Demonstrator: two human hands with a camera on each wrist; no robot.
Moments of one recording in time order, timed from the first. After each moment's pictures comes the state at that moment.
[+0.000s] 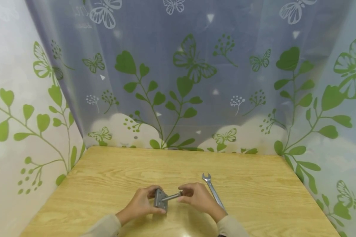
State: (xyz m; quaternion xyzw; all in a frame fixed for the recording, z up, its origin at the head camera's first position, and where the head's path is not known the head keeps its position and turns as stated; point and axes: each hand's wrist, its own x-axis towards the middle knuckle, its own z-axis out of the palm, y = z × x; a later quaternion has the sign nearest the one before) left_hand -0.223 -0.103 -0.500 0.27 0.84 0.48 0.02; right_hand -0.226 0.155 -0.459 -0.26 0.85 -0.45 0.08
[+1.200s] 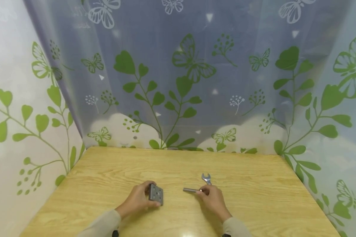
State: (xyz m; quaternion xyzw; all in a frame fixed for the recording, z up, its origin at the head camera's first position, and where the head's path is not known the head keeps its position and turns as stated) left_hand -0.242 -0.115 -0.505 0.18 0.88 0.45 0.03; right_hand -0.235 0.184 -0.503 -0.04 0.90 -0.43 -0.03
